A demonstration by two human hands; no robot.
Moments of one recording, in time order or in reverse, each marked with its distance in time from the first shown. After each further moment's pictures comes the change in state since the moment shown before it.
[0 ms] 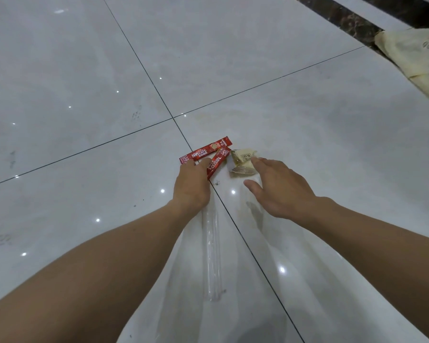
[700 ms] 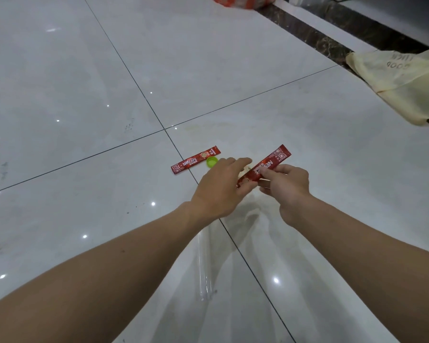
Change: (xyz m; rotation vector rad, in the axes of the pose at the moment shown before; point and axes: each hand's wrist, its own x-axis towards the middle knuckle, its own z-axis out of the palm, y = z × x) left_hand -0.030 0.076 -0.026 -0.175 -0.020 0.414; right_hand -0.013 0.008 -0.006 1.365 0.374 0.591
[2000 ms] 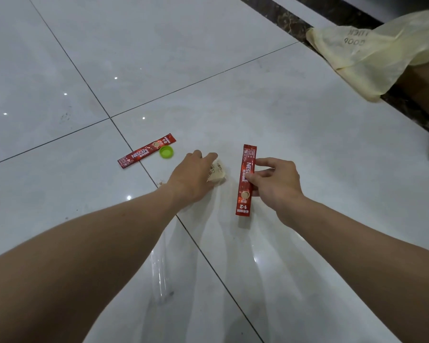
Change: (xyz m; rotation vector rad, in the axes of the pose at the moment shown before) left_hand 0.045 -0.008 0.059 0.245 -0.272 -0.072; right_hand 0.029 0.024 -0.068 -0.274 0.038 -0.044
